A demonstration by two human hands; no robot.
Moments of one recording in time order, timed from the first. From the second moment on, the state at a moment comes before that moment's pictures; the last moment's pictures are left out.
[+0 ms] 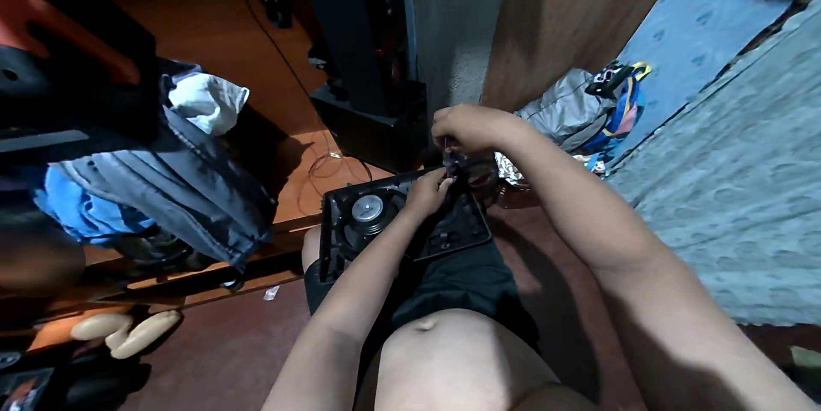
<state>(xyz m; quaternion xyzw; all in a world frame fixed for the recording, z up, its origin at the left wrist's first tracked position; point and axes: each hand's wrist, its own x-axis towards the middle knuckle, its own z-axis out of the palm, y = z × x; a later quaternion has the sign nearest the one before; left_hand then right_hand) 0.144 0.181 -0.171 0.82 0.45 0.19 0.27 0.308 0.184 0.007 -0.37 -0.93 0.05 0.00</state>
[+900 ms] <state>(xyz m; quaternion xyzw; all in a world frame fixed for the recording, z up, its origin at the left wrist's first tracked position) 0.142 0.190 -0.185 0.83 0.41 0.23 0.29 0.301 0.162 -0.001 -0.48 -0.86 0.10 0.12</state>
